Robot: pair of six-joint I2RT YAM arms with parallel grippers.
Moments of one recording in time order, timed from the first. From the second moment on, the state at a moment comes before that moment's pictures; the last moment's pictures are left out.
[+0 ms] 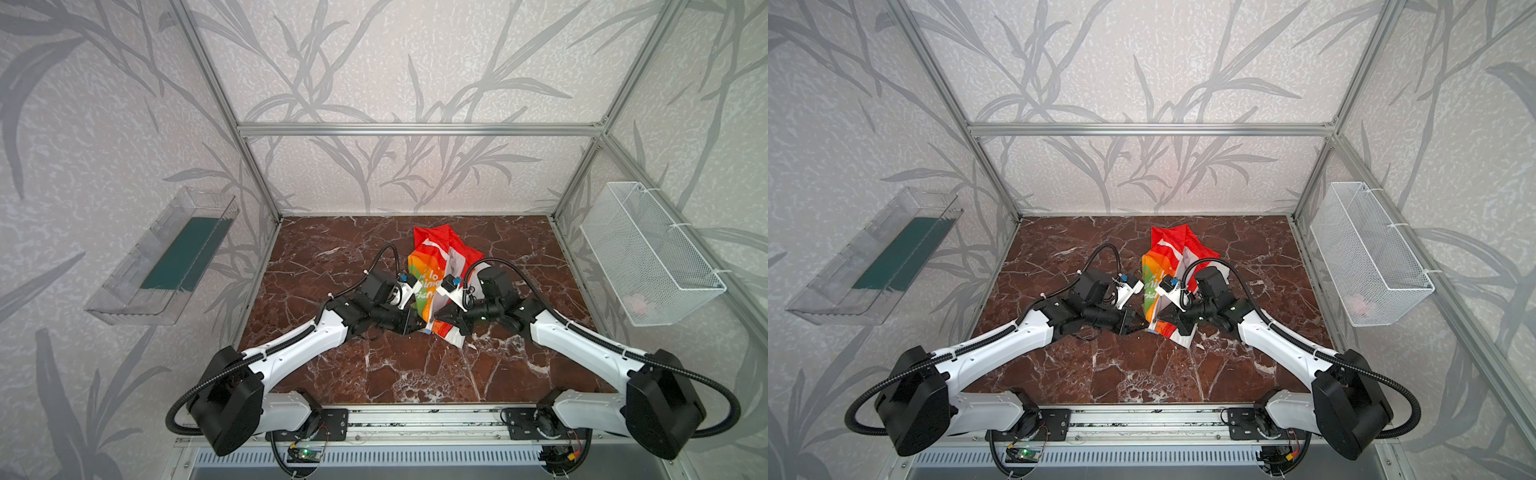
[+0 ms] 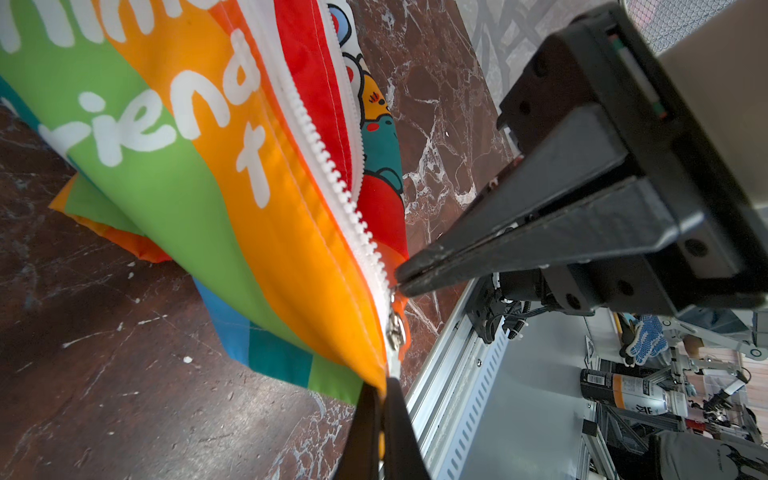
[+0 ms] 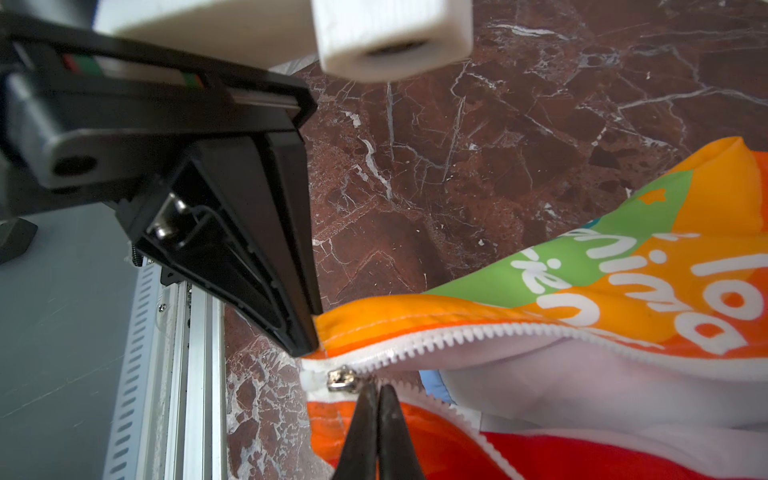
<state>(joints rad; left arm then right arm) -0.69 1.30 0.83 -0.32 0.58 -0.45 0.58 1.28 0.76 -0.20 -0.67 -0.20</state>
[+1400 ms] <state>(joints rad) -0.27 1.41 1.28 -0.83 0.45 0.23 0.24 1.35 1.10 -0.22 -0.11 -0.21</state>
